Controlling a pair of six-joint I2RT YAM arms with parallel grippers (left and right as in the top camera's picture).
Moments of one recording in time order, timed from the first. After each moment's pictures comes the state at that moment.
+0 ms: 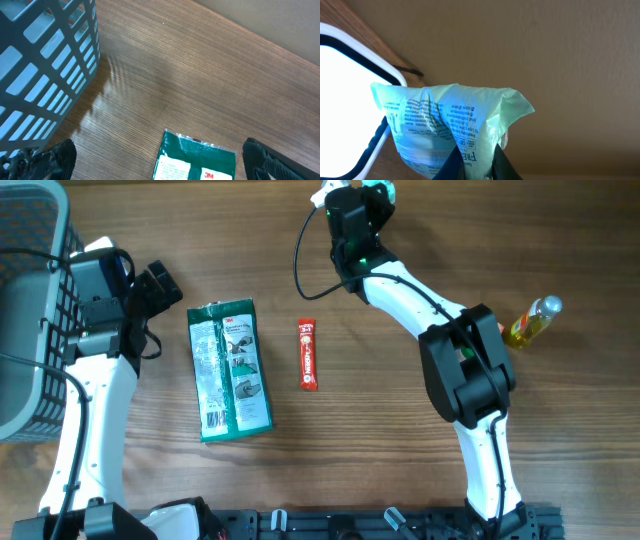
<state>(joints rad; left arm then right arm) 0.17 1.40 1.08 -0.44 -0.10 -0.32 0.48 2.32 1.75 0.19 0.83 -0.95</state>
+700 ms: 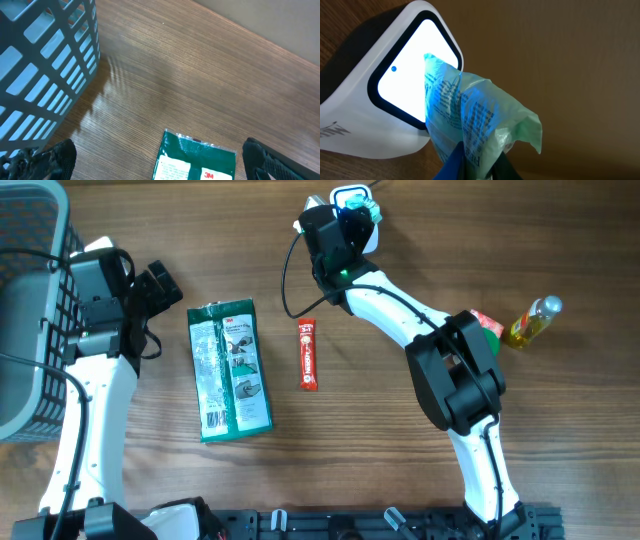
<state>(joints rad) 0.17 1.40 1.08 -0.44 -0.10 -0.32 0.56 2.32 1.74 0.02 0.87 -0.94</state>
